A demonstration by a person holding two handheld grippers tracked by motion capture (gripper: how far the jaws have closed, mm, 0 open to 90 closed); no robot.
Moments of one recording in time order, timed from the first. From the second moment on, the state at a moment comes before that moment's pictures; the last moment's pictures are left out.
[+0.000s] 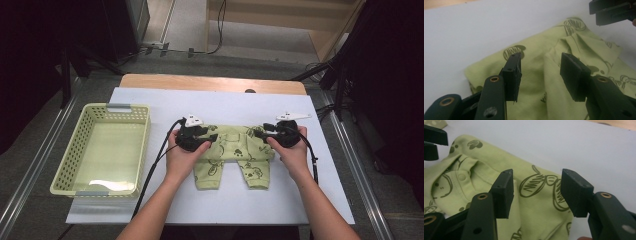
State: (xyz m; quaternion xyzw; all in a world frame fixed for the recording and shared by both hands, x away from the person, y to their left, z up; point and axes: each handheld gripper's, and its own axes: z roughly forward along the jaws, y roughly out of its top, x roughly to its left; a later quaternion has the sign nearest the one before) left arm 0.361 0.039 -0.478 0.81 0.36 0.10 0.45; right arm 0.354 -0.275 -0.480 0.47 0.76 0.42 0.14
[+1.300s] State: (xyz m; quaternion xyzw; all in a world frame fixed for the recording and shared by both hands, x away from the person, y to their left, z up) left arm 0.317 0.041 -0.473 0.82 0.31 0.09 0.47; right arm 0.300 -0.263 -0.482 0.41 0.78 0.44 0.13
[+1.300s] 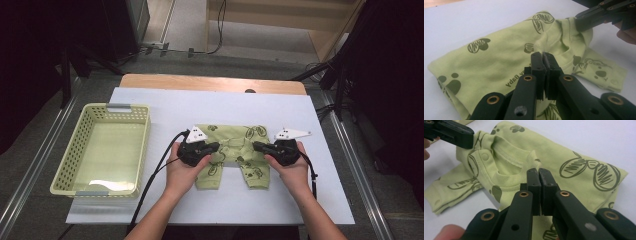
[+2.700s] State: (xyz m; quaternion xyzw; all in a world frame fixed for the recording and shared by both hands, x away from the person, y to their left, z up) left arm 0.249 0.062 -0.478 0.83 0.27 0.09 0.49; right arm 0.219 -0.272 -0.494 0.38 0.78 0.49 0.14
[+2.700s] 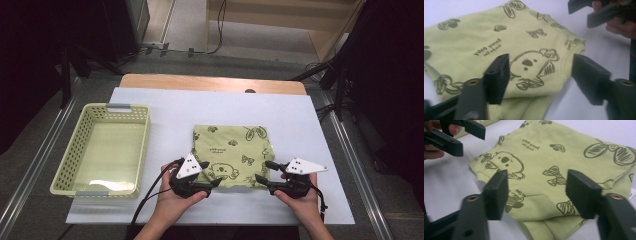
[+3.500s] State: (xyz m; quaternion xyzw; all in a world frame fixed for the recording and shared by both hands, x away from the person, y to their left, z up) left arm 0.292 0.065 -0.454 0.82 0.29 0.10 0.49; right arm 0.212 -0.230 -0.485 0.37 0.79 0.46 0.16
